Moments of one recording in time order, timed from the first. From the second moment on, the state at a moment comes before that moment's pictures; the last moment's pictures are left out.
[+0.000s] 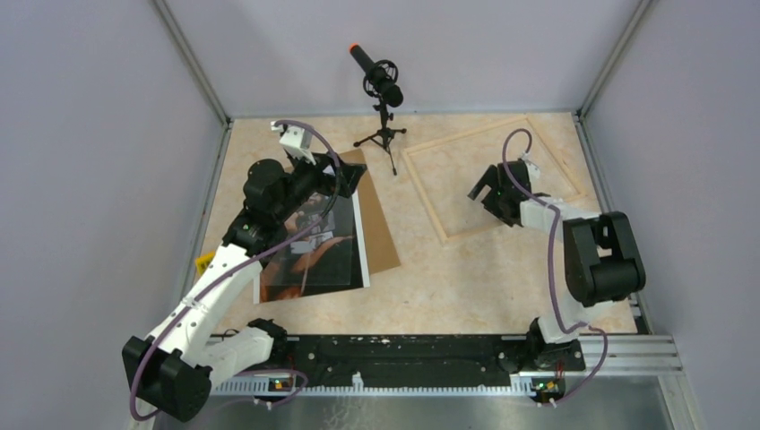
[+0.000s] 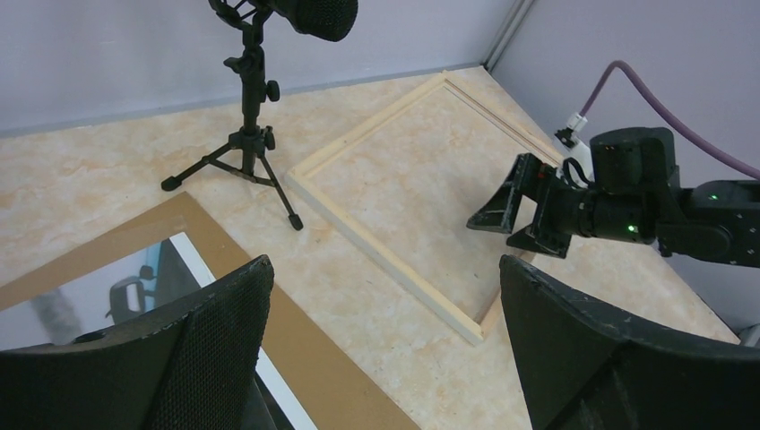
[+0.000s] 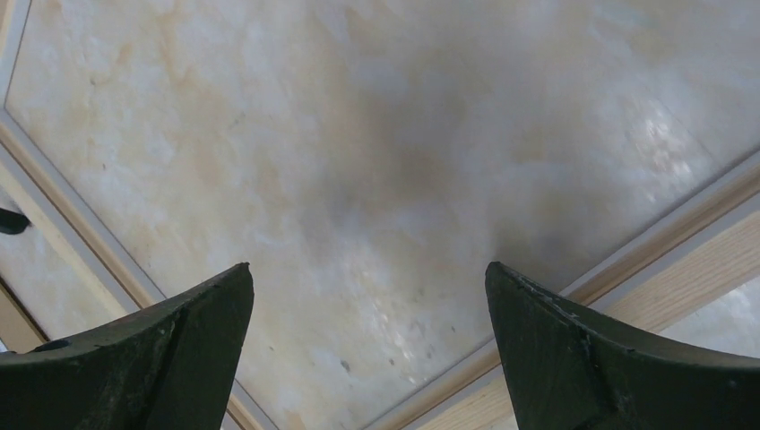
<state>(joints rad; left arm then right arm) -0.40 1.02 0.93 0.07 0.22 -0.31 0.19 1.69 0.91 -0.04 0.13 0.75</state>
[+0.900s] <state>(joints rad) -0.43 1.19 0.99 -0.06 0.14 -0.36 0.31 1.10 0.72 -0.39 0.08 0.60</state>
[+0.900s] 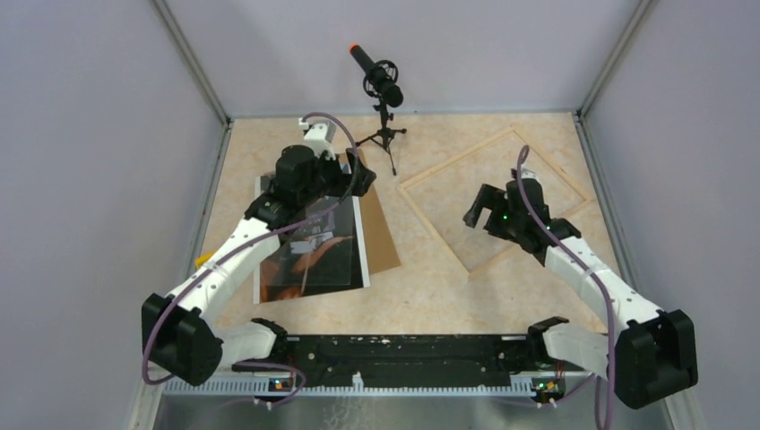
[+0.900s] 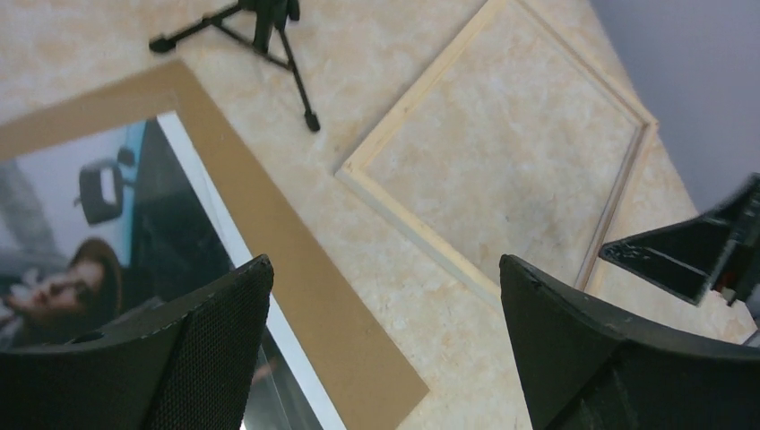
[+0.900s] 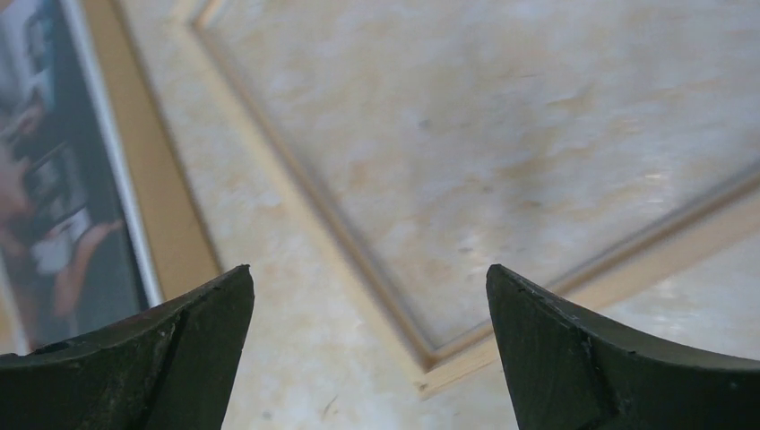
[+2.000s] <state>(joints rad) 0.08 1.44 0.80 -0.50 0.15 -0.71 0.80 1.68 0.88 0.25 -0.33 0.97</state>
